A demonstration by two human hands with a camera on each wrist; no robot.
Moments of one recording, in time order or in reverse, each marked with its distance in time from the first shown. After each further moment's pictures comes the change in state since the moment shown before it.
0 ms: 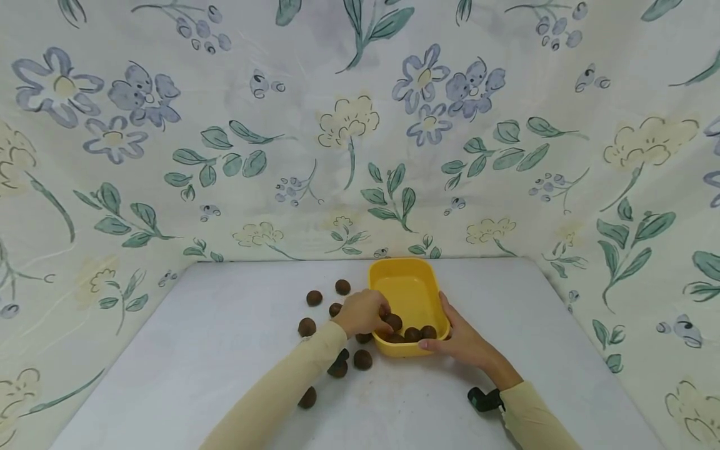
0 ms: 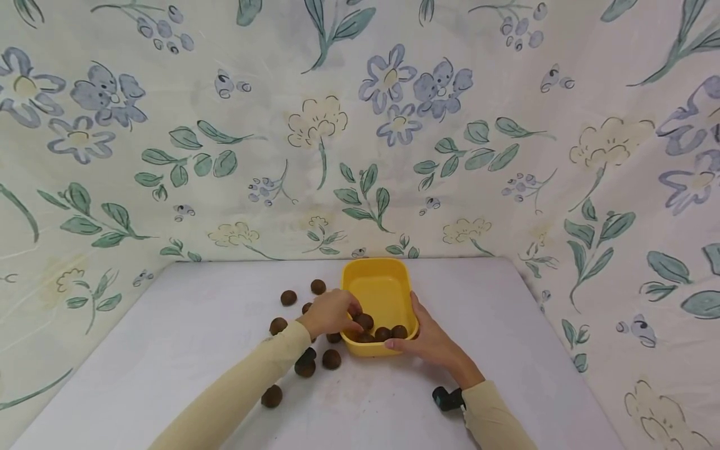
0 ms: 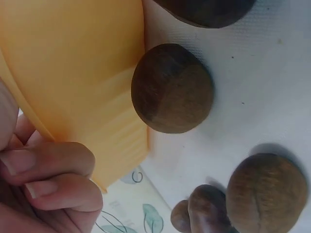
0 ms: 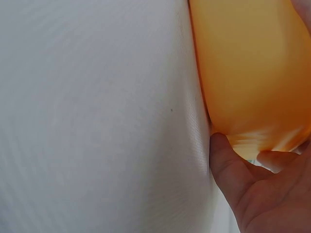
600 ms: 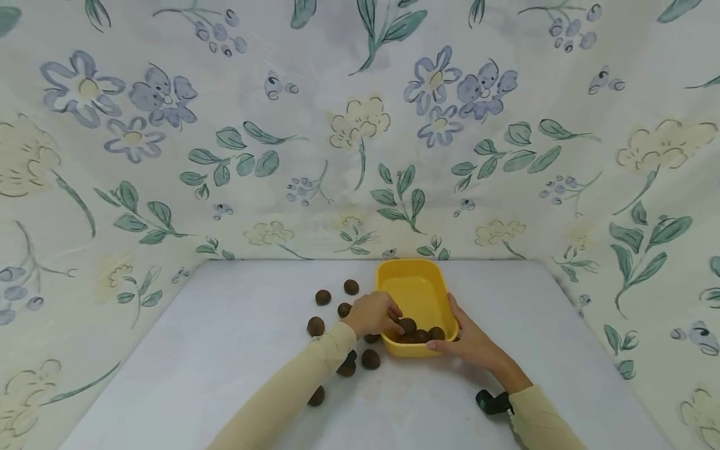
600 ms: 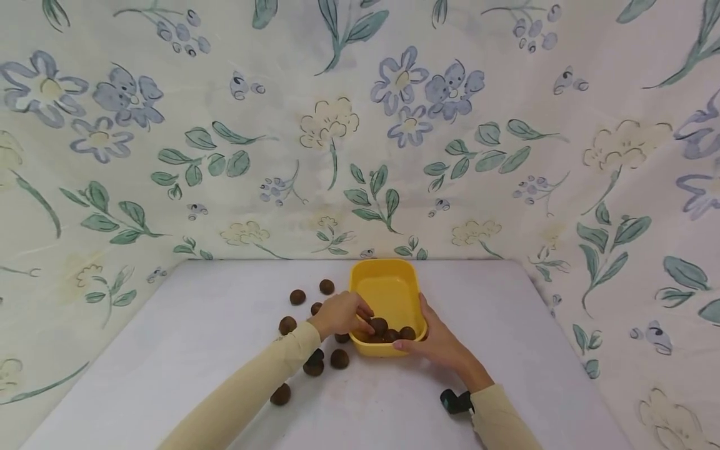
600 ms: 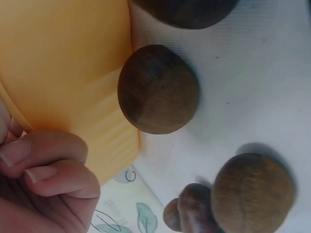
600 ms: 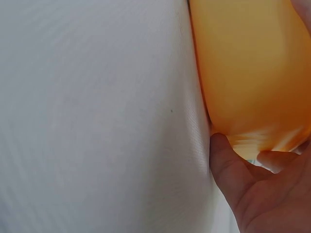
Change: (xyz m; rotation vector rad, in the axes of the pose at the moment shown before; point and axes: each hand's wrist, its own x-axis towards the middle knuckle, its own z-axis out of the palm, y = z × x) left_hand -0.002 -0.003 0.006 -0.064 -0.013 -0.017; right_hand 0.000 0.001 0.002 -0.007 0.000 -0.063
